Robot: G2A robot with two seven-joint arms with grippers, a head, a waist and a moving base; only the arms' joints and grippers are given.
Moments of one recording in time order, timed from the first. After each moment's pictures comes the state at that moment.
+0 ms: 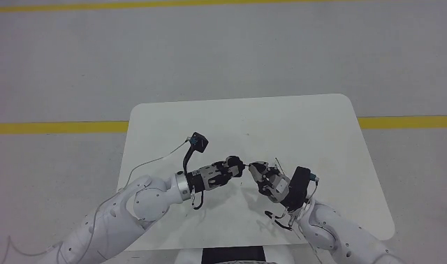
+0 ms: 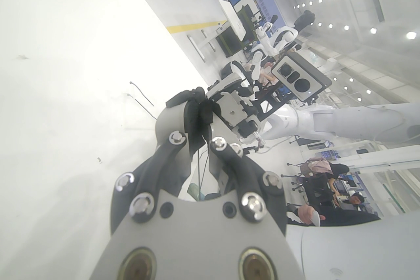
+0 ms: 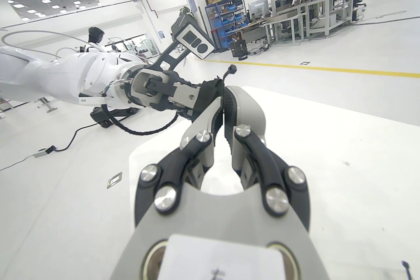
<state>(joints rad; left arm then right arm) 1.31 -0.83 -0.76 -1.88 0.14 -0.34 -0.24 -1.61 -0.87 0.86 -1.78 -0.99 -0.34 -0.57</state>
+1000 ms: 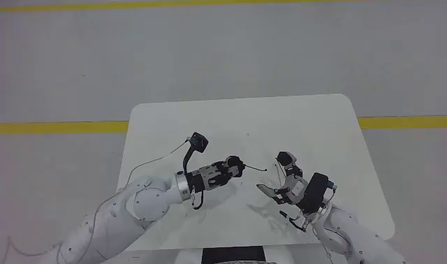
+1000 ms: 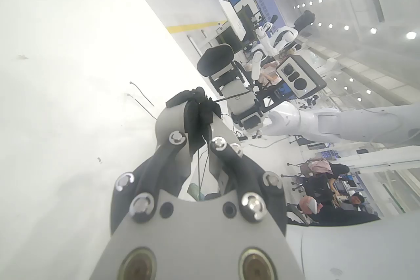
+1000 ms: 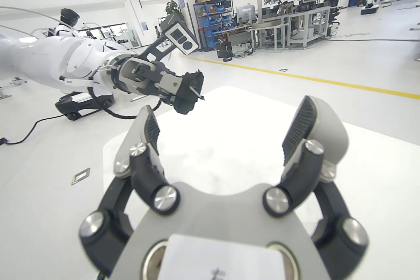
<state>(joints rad) 1.31 -0.83 -0.76 -1.88 0.14 -0.34 -0.24 -1.74 -0.83 1.03 -1.81 -1.11 -0.34 -0.64</state>
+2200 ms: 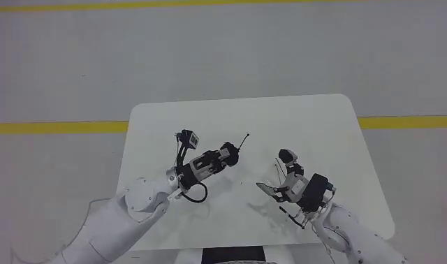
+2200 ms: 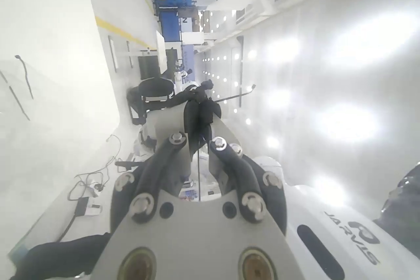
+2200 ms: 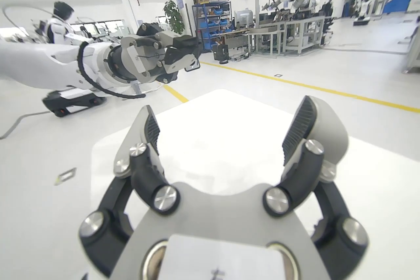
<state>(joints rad) 1.41 -0.89 -0.88 -1.86 -0.71 -0.31 -0.43 -1.73 -0.84 1.03 -1.80 -1.25 -0.25 -0.68</state>
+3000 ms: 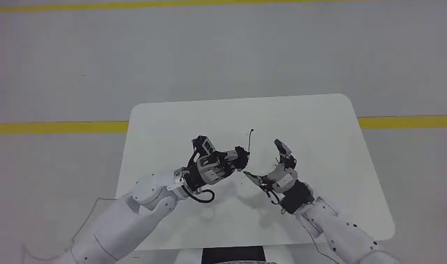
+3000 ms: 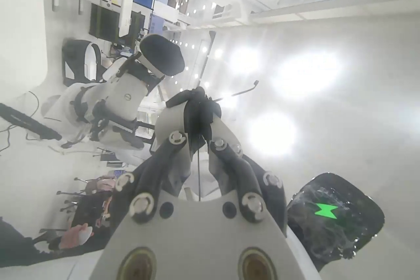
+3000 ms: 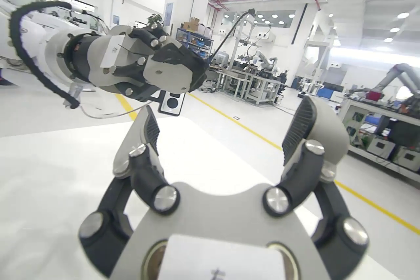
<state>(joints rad) 1.37 -0.94 -0.85 -1.84 -0.99 -0.15 -0.57 -1.55 -0.95 0.88 -1.68 -1.46 0.09 -0.89</state>
